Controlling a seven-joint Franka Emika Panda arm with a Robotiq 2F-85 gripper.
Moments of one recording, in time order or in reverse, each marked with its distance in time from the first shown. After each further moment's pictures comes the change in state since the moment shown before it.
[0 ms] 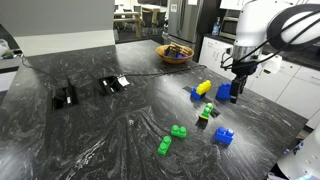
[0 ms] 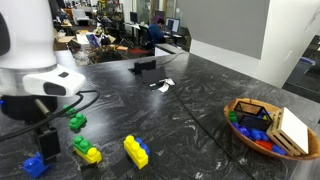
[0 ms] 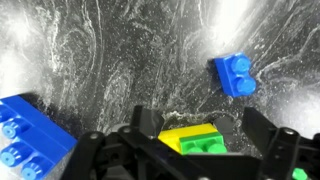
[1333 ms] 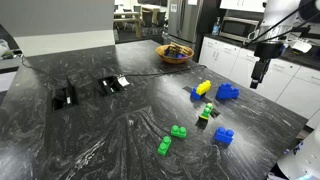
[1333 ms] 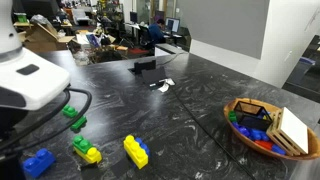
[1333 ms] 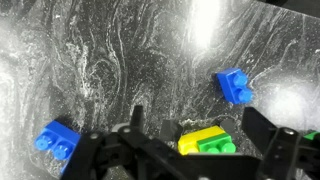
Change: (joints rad) arm -0.047 -0.225 -0.151 -0.019 0.001 -0.182 -0.076
